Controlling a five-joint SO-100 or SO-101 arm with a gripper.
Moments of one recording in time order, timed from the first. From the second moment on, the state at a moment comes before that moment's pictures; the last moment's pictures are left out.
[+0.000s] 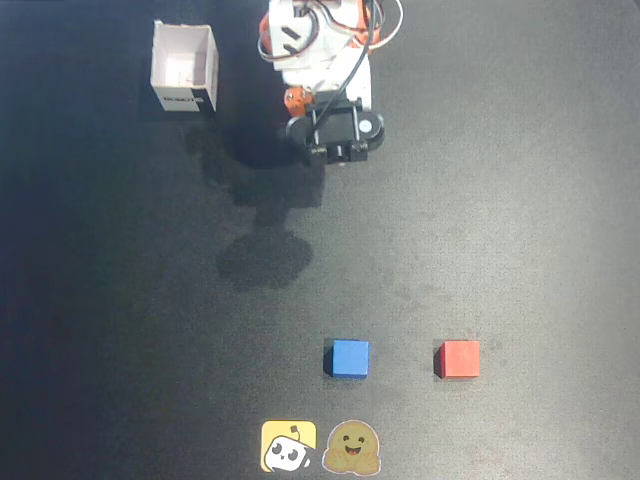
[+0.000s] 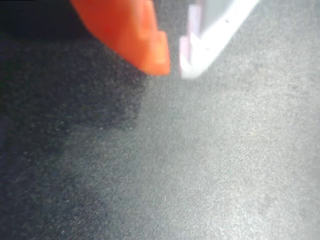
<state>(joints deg) -6.8 176.7 164.8 73.2 87.5</state>
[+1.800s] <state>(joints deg) -14.0 159.0 149.3 66.9 86.2</state>
